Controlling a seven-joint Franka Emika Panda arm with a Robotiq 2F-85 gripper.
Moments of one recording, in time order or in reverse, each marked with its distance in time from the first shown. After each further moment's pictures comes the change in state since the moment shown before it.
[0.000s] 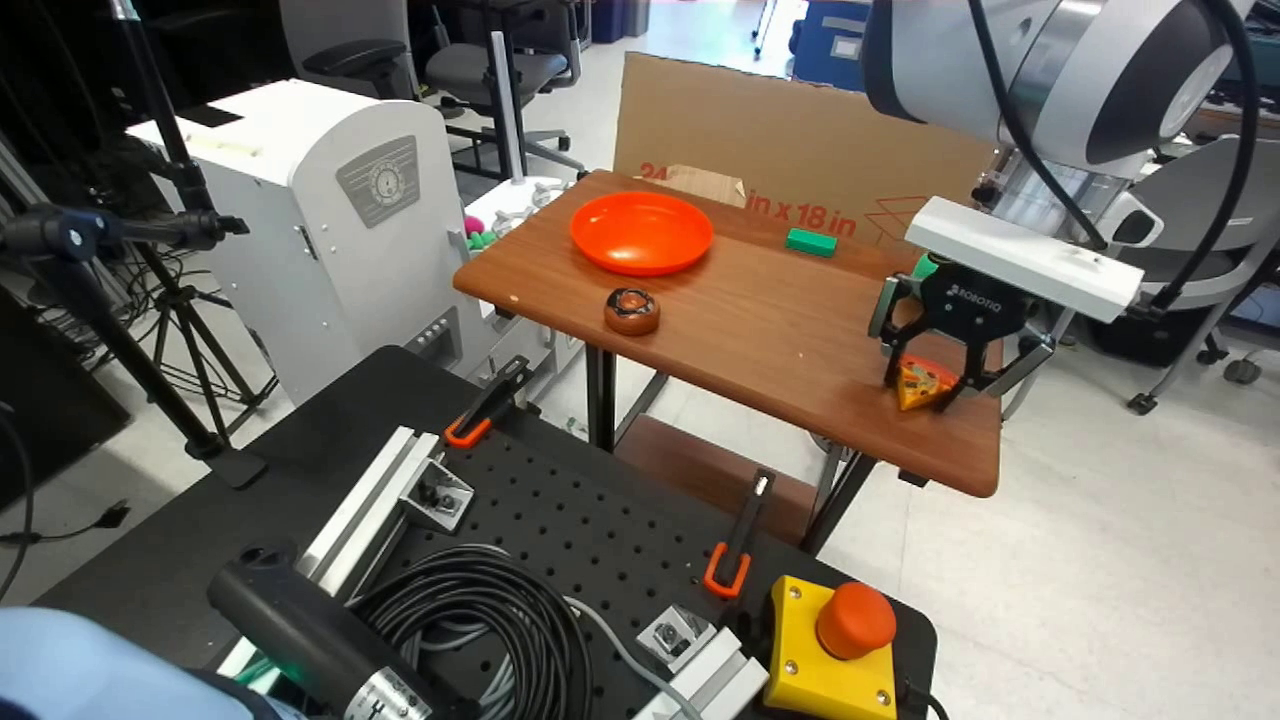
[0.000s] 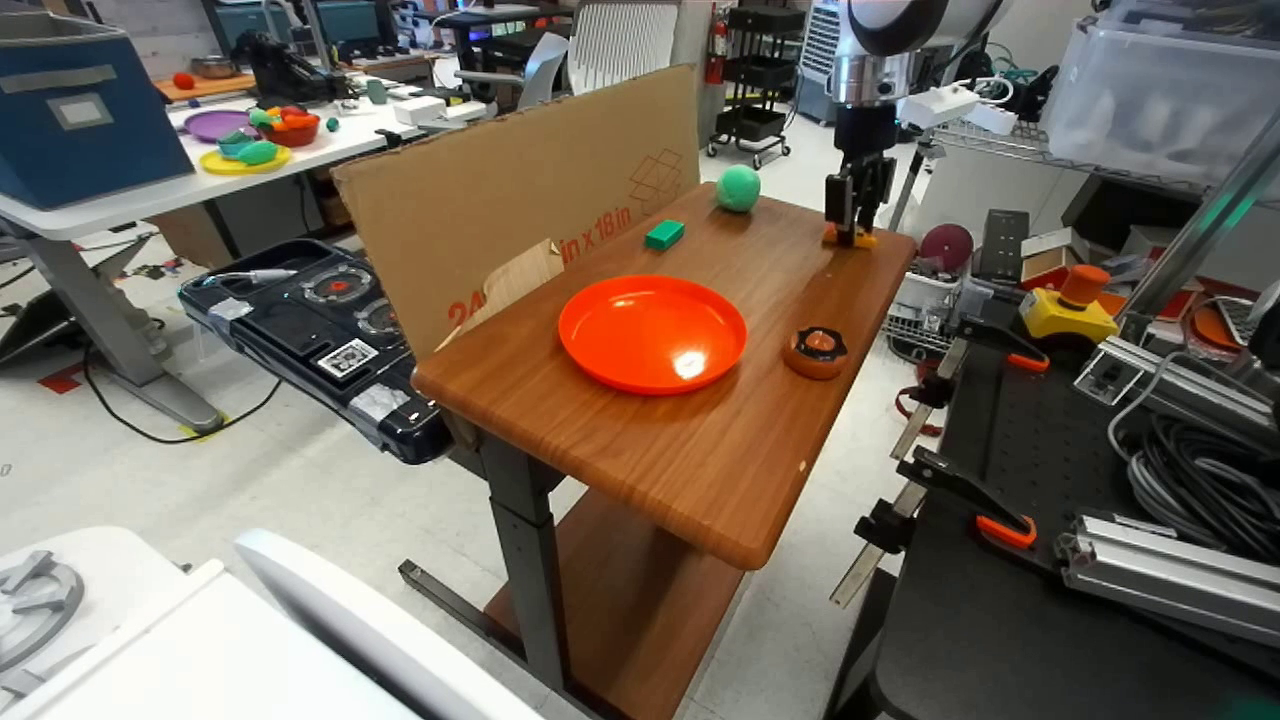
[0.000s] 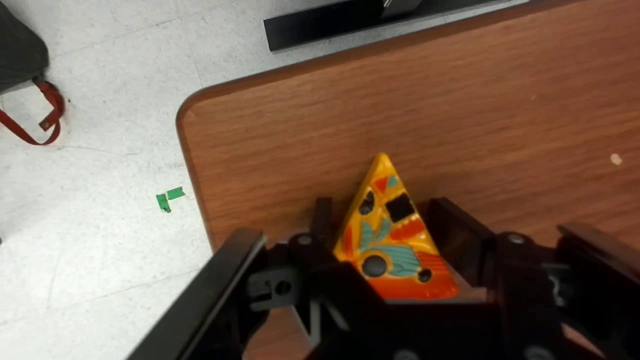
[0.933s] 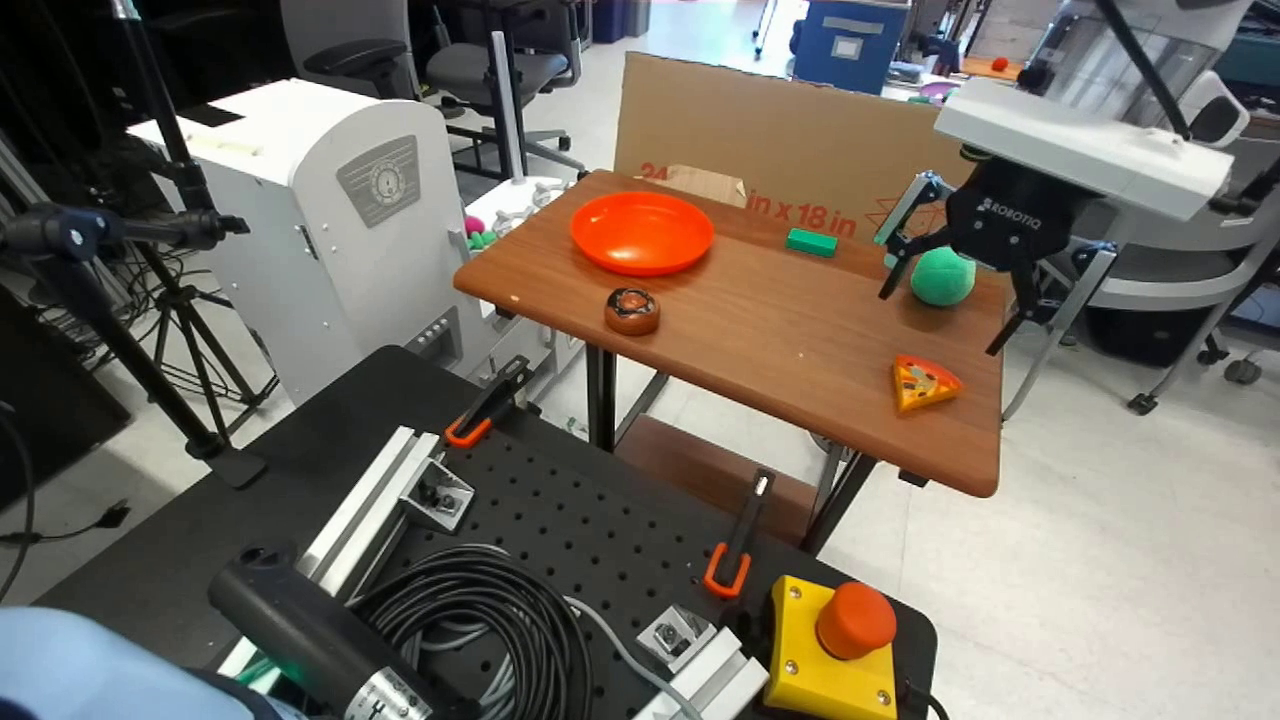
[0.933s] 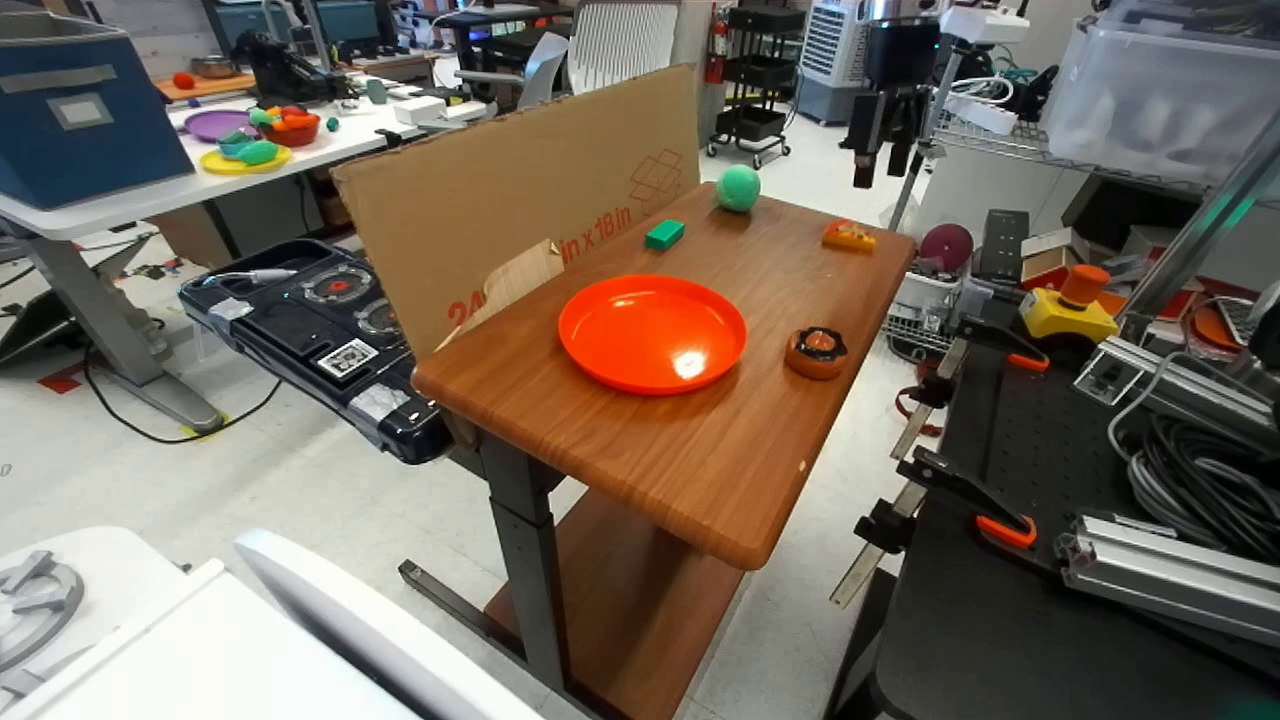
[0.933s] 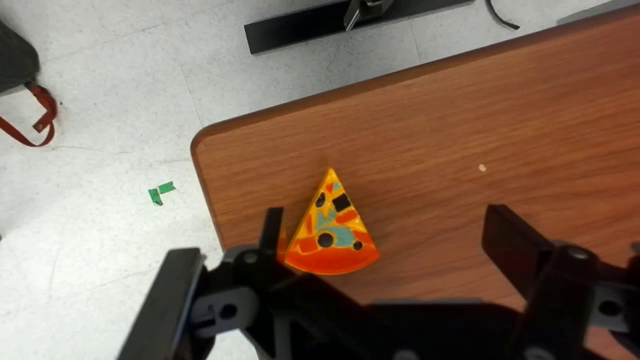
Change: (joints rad) arm 0.000 -0.232 0.002 -0.121 0.042 -0.083 -0.016
